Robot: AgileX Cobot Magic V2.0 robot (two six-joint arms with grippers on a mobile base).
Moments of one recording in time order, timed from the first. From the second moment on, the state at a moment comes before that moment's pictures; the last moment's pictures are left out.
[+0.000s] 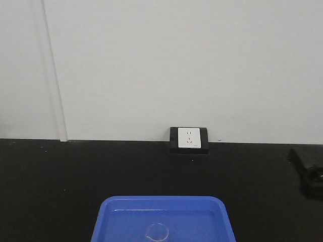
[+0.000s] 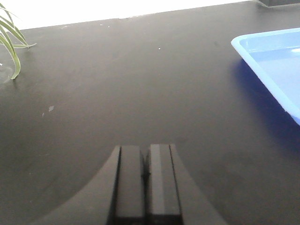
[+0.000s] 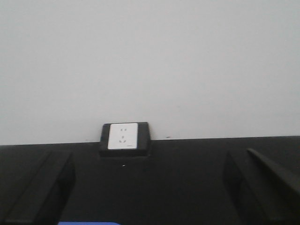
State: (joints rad) left arm -0.01 -0.02 0.03 0.06 0.37 0.02; right arm 0.08 0.98 -0.60 -0.17 -0.24 0.27
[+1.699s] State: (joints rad) left arm -0.01 -0.02 0.03 0.06 0.37 0.02; right arm 0.37 2.21 -1.01 -0.73 -0.91 0.48
